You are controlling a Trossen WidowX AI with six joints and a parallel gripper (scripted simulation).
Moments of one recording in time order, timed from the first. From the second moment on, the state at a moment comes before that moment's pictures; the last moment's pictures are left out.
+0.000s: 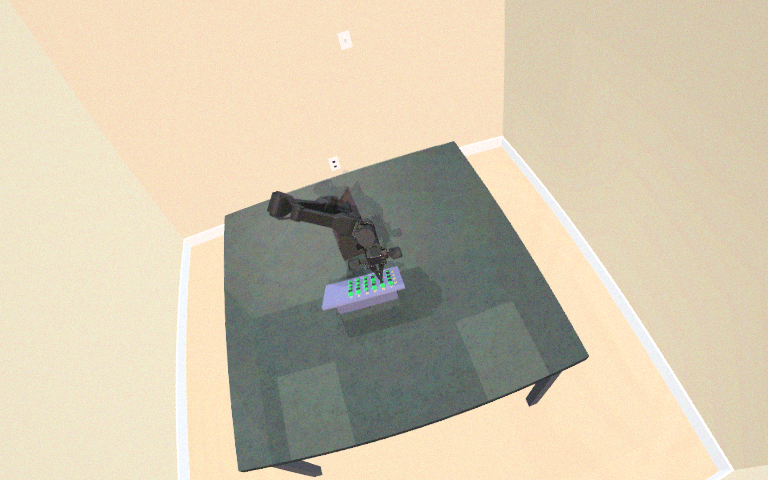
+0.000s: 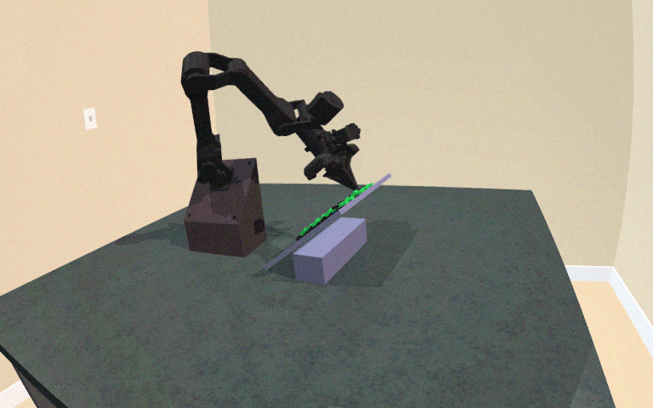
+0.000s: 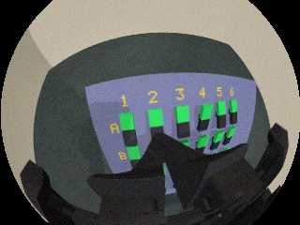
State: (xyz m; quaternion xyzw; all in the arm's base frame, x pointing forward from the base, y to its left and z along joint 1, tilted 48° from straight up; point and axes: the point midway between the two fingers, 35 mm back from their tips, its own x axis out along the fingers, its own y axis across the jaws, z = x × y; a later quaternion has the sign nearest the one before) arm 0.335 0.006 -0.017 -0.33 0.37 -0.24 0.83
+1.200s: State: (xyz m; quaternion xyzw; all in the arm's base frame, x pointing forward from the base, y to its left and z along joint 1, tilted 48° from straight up) arm 0.336 0.004 -0.018 -0.33 0.37 -0.24 0.83
